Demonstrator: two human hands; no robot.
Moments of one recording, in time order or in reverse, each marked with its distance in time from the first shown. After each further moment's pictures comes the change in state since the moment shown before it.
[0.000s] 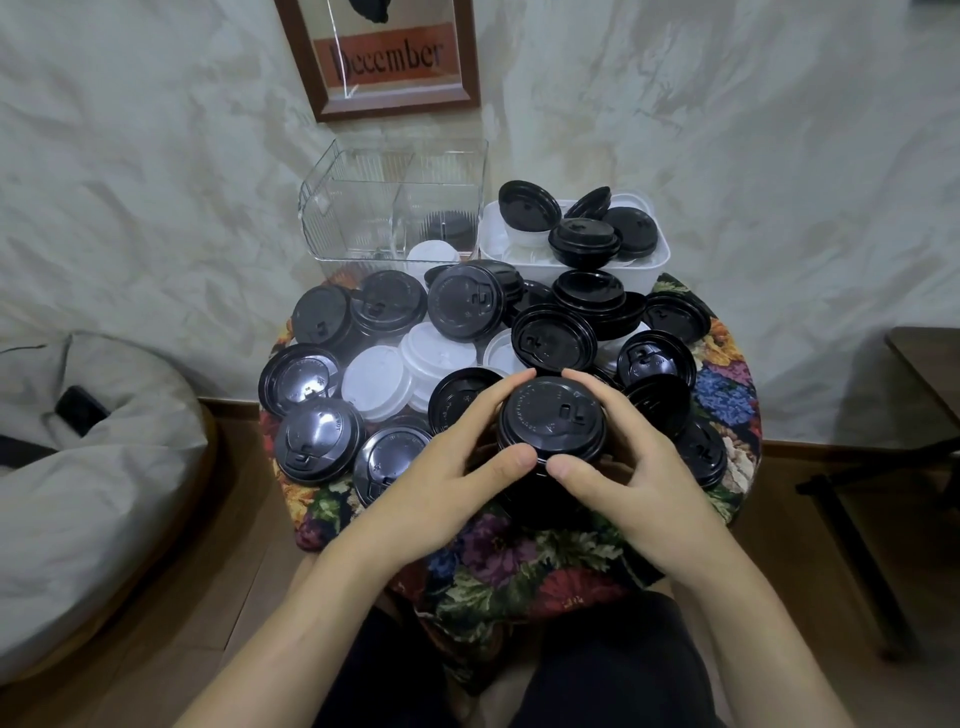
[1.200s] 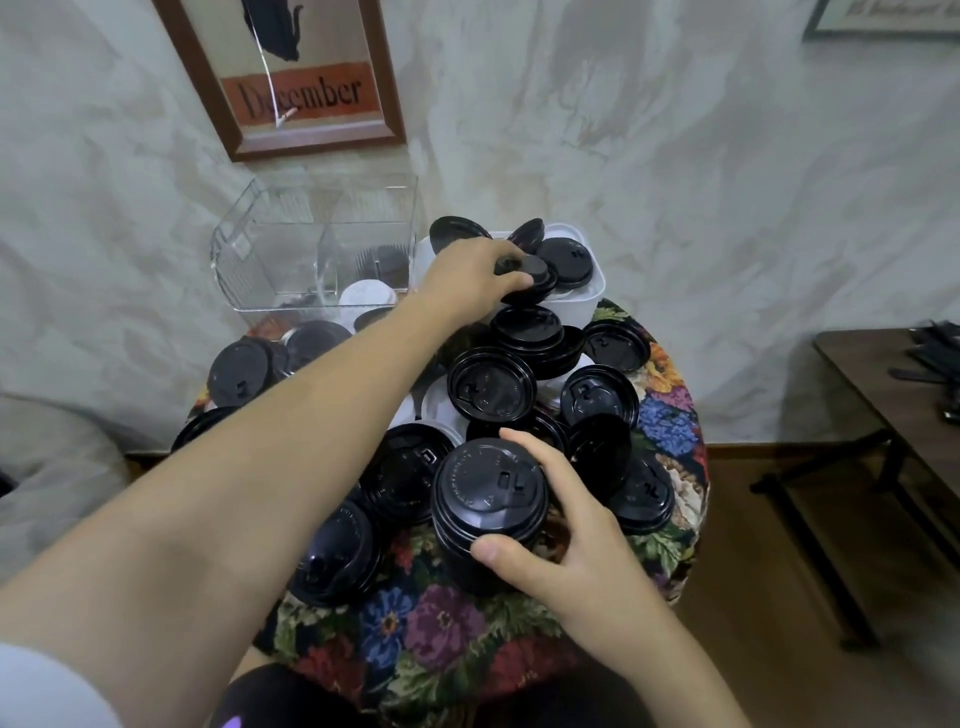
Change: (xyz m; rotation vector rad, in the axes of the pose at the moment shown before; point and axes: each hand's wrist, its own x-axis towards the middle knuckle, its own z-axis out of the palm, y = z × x) left_hand 0.282 0.019 -0.045 0.808 0.214 0.079; right_hand -0.002 -0.002 0.003 -0.048 0.020 0.125
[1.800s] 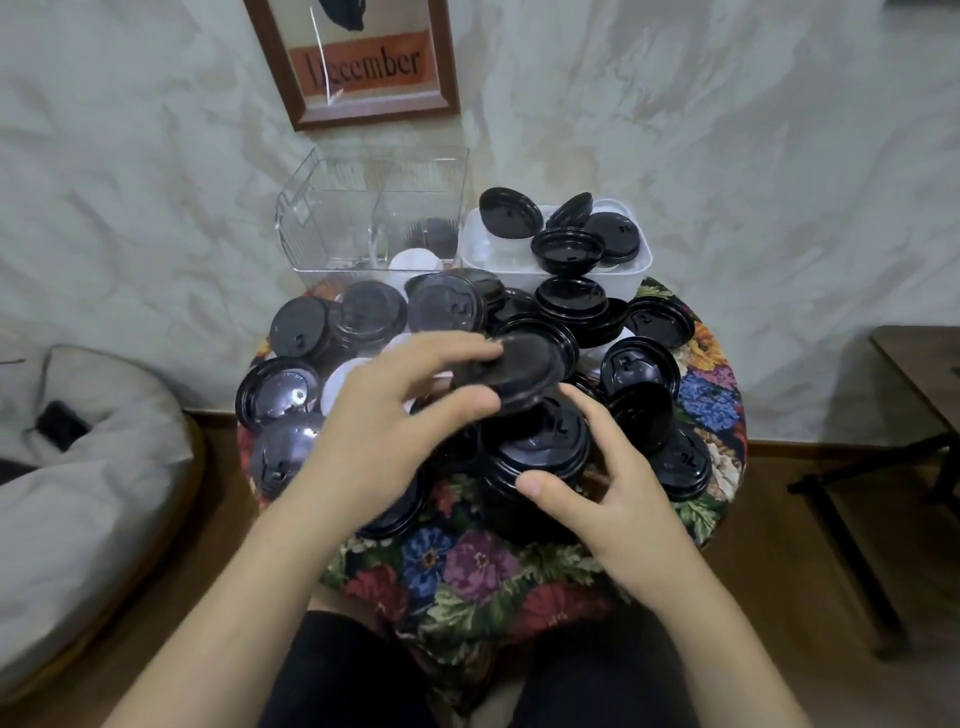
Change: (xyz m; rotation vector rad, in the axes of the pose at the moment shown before) left_hand -0.254 0.017 -0.060 -0.604 0.143 -0.003; right_hand 0.000 0.000 0.004 0.070 0.021 -0.082
